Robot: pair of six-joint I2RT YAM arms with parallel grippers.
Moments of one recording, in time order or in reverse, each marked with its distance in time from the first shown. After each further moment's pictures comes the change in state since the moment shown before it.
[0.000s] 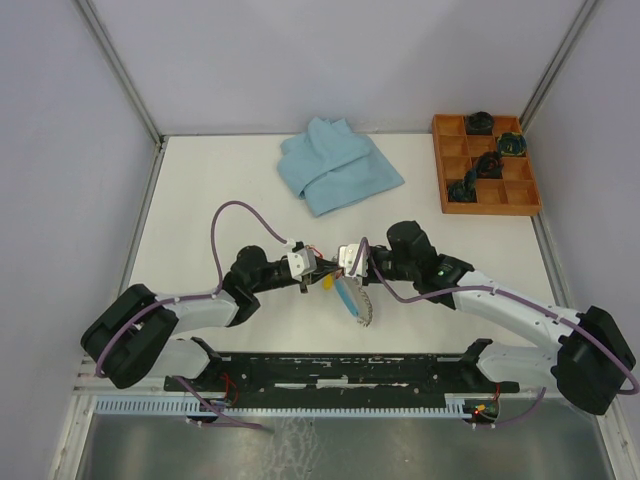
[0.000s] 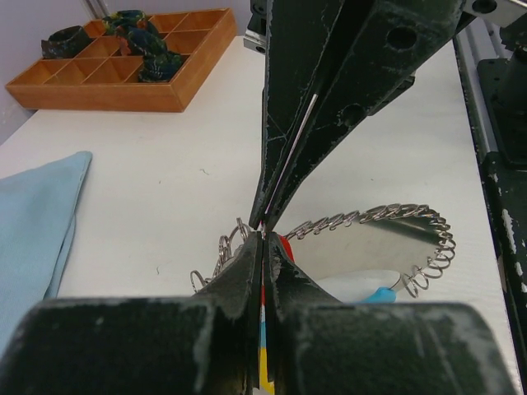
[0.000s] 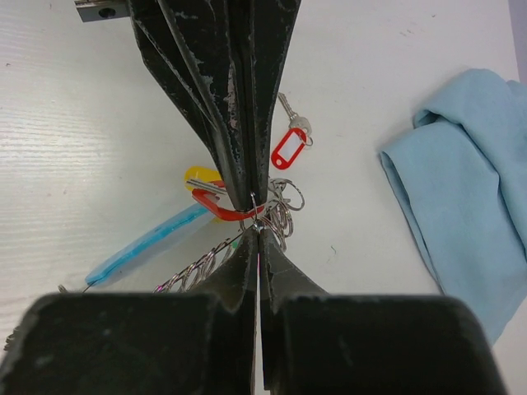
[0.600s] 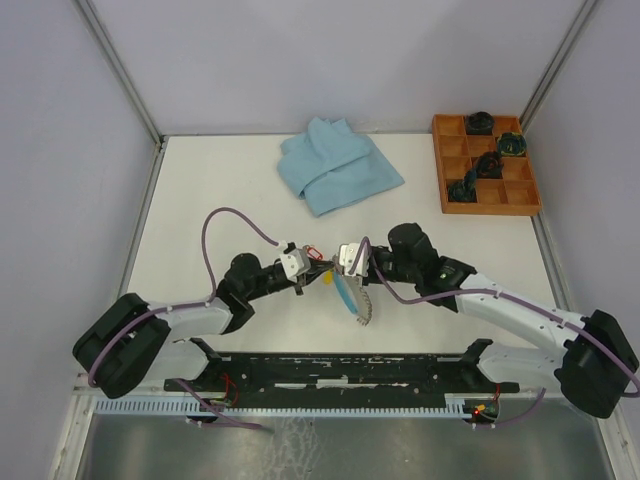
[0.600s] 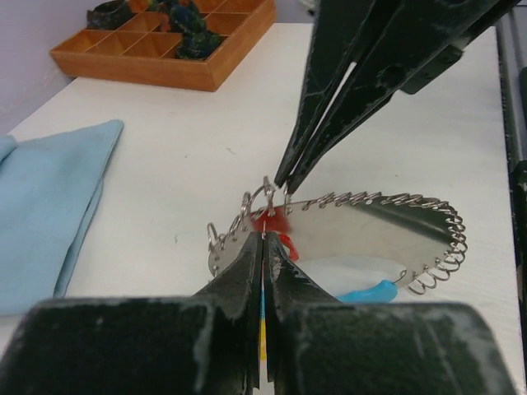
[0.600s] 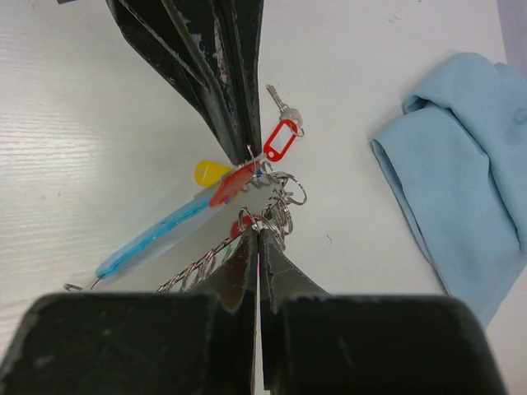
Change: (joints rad) left arm 0.000 -0.047 -0.056 0.016 -0.092 -0.026; right arm 0.012 -0.011 -0.003 -0.003 0.045 0.031
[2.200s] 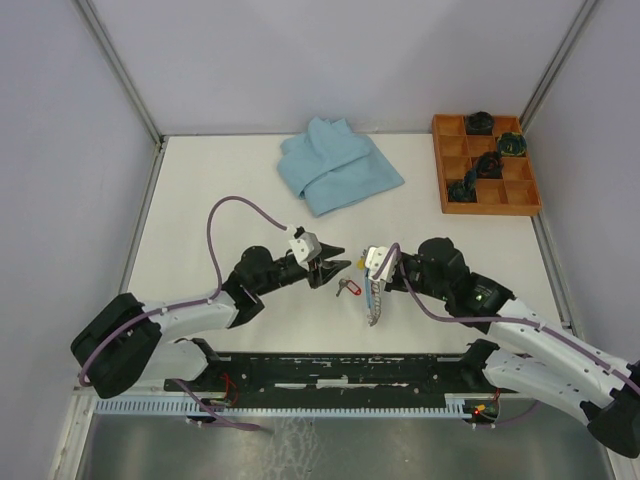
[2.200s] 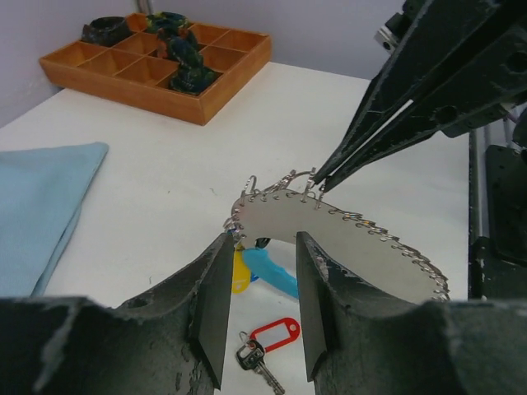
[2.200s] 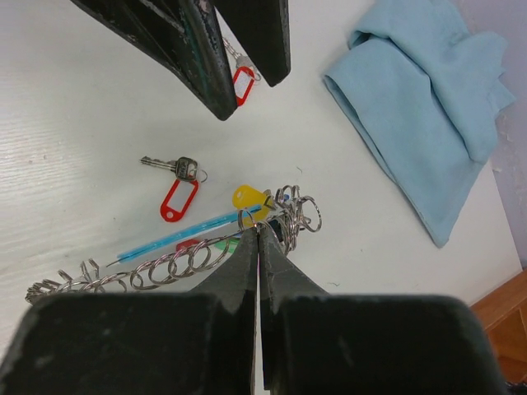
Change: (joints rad) left arm -0.103 -0.026 0.125 -0.111 -0.189 -0.170; right arm 0.001 -0.314 -0.070 -0.168 0.187 0.081
